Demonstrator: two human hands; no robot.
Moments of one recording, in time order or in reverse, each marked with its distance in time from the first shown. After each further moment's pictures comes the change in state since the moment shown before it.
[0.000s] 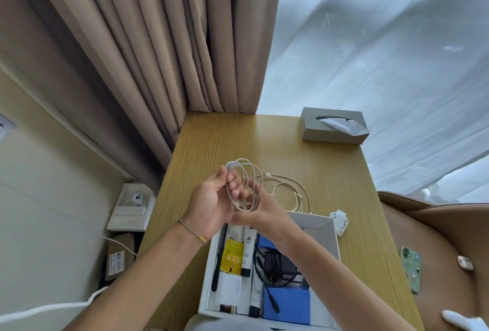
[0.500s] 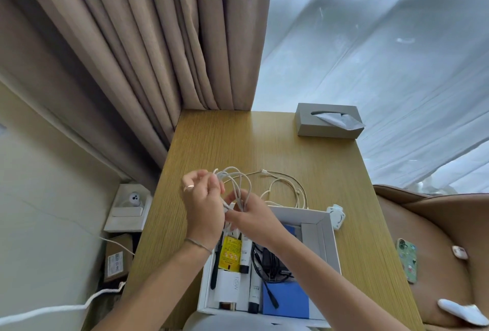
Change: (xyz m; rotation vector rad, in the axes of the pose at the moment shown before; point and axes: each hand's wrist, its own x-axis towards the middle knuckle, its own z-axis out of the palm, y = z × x) left_hand -0.004 -0.024 -0.021 0.860 0.485 0.468; right_hand 0.003 0.009 0.015 -0.352 0.120 0.013
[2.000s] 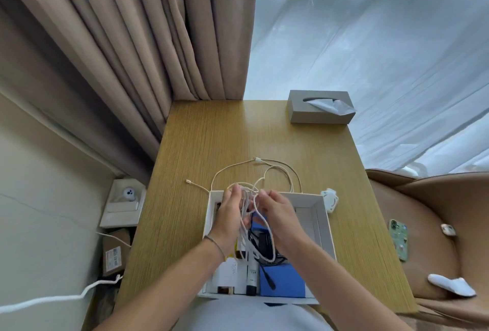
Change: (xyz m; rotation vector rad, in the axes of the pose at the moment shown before) left_hand -0.038 -0.039 0.037 -0.340 -0.414 -0.514; right_hand -0.032 0.039 -0.016 0.572 0.291 0.281
